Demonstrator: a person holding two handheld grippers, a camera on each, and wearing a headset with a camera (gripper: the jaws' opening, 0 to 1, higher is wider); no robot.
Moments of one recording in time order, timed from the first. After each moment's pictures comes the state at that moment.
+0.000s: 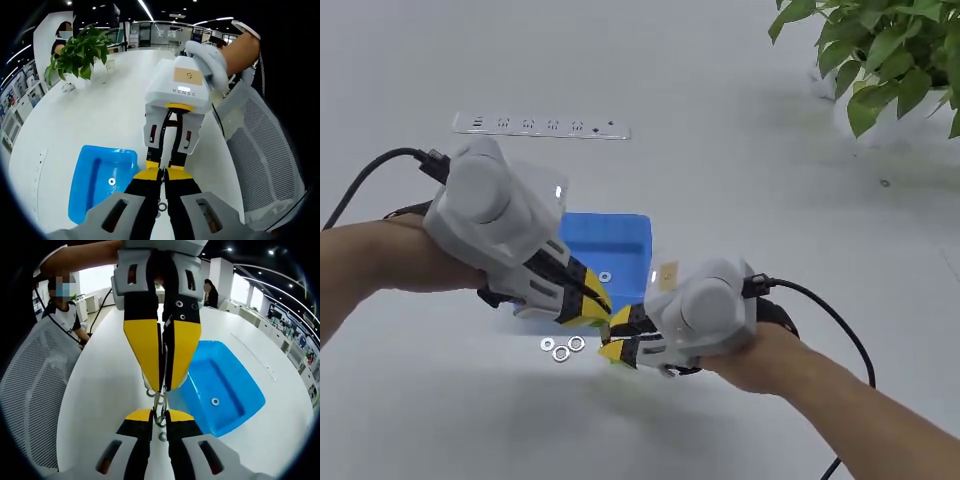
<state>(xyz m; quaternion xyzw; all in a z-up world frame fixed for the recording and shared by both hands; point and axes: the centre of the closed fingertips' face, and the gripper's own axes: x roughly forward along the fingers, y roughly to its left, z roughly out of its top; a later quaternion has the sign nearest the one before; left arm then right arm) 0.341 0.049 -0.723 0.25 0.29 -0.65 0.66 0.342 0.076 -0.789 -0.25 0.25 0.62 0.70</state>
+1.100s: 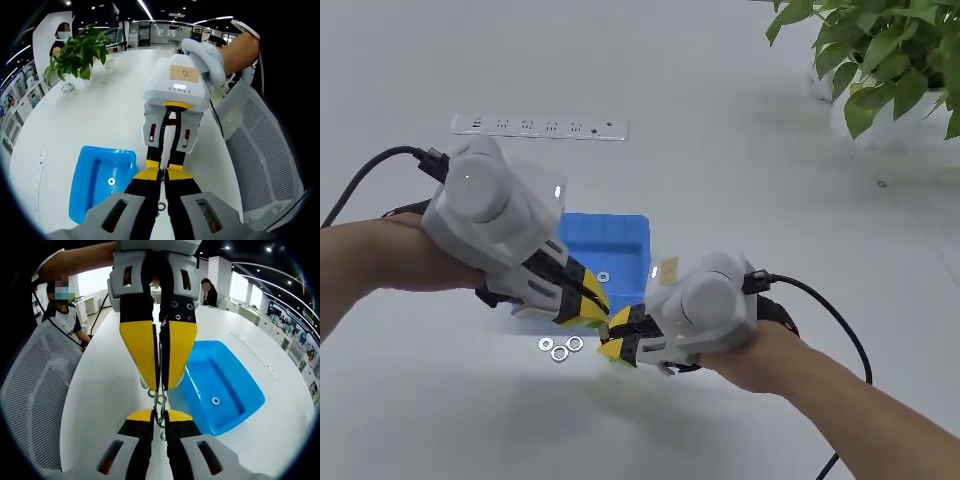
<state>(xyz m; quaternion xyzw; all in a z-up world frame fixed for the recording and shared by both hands) 0.338 0.048 -0.719 0.25 0.29 -0.65 0.66 0.340 0.075 -0.784 -0.25 0.26 0.62 0.70</state>
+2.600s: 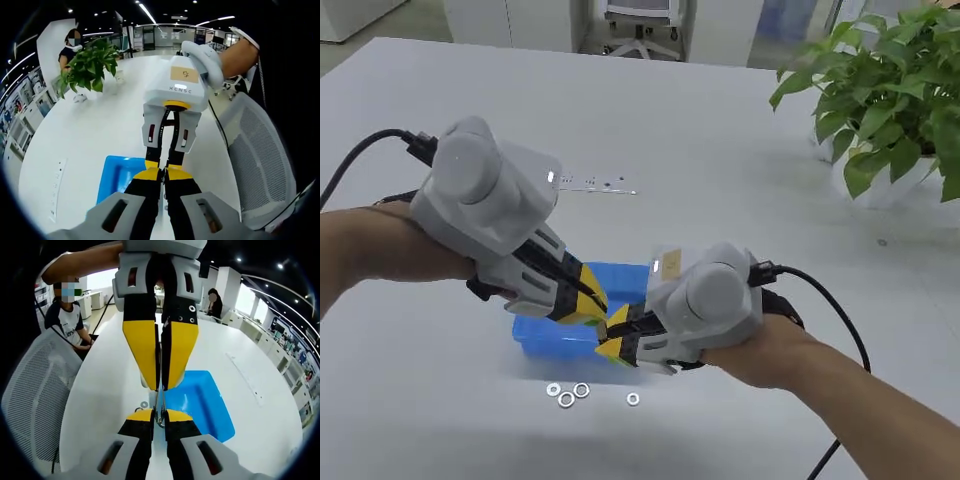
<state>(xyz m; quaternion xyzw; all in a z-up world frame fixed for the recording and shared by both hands) 0.359 0.064 -0.663 0.26 0.26 -0.63 0.68 0.366 0.092 -0.727 -0.29 0.21 0.64 0.69</state>
